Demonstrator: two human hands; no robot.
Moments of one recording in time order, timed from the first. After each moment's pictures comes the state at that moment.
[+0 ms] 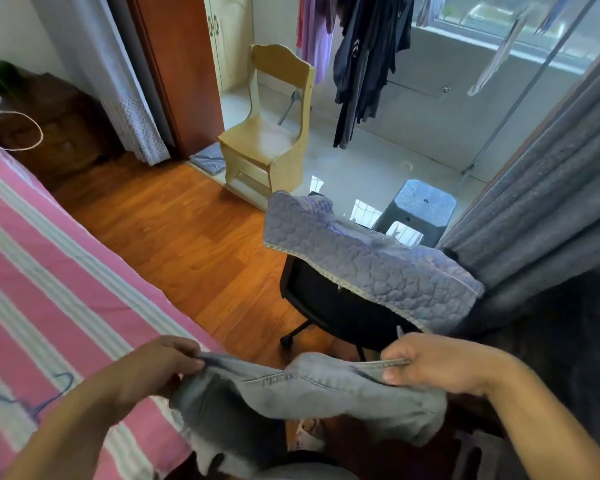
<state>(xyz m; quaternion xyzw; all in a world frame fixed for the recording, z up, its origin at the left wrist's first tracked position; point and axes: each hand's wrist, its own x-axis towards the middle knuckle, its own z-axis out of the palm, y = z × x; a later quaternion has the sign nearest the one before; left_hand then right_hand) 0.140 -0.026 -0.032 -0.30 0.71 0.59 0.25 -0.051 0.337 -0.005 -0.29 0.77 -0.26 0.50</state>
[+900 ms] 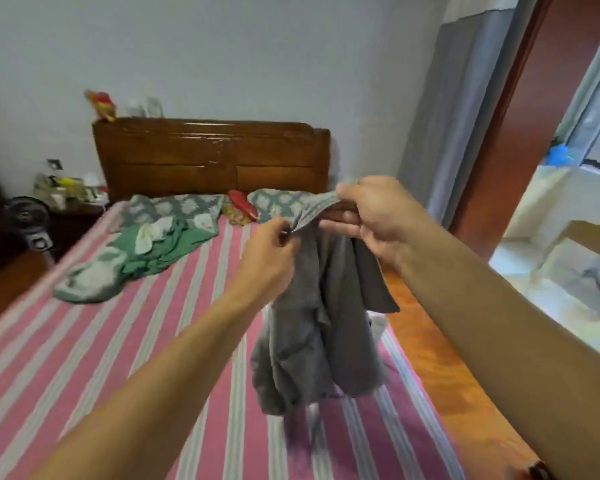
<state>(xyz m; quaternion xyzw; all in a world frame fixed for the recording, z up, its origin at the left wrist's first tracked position) 0.556 -0.238 0.165 -0.42 0.73 0.27 -0.47 0.416 -0.193 0.251 -0.43 0.52 -0.59 0.43</state>
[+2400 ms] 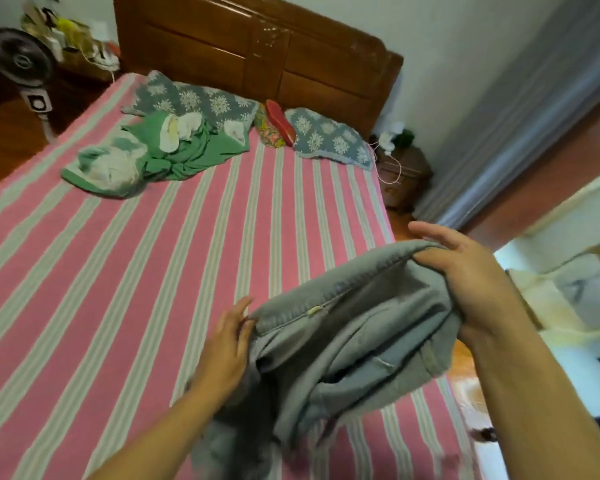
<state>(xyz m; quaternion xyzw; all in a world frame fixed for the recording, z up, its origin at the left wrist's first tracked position) 0.839 -0.314 -0.134 -0.51 0.66 0.36 -0.42 0.596 -0.283 0.136 -0.41 0.69 -0.49 0.34</state>
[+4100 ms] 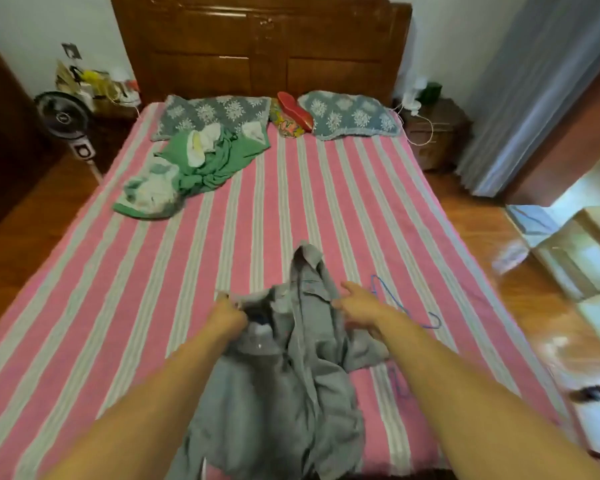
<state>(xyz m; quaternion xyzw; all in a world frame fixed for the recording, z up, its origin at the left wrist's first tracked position) 0.914 -0.391 -0.135 -0.73 0.51 0.43 -0.12 0.655 -0.335 -0.096 -0.39 0.72 -0.22 0.53</state>
